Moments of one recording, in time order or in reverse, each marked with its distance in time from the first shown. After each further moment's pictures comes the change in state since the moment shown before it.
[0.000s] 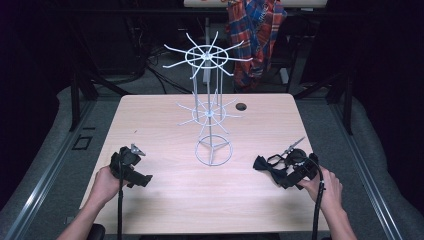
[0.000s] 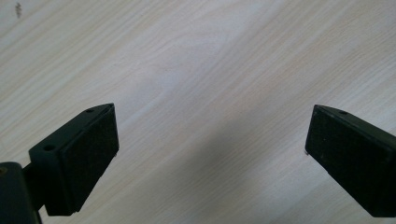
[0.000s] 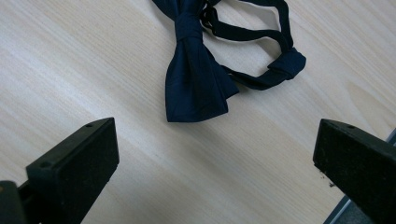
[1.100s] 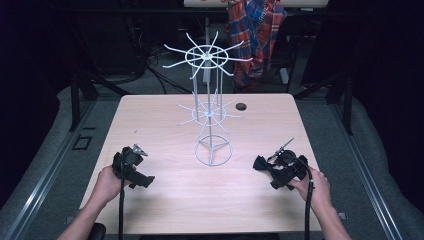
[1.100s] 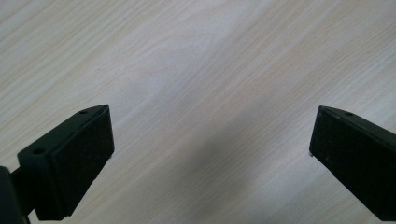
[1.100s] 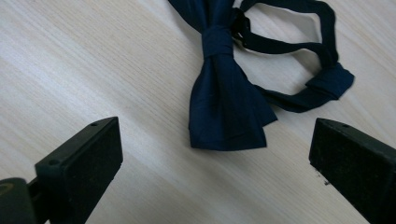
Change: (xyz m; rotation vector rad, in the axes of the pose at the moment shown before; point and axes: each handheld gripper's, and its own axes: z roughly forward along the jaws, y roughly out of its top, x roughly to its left) left arm -0.002 0.001 0.001 -0.007 -0.026 0.011; right arm 0.012 0.016 0.023 0.037 0.046 0.001
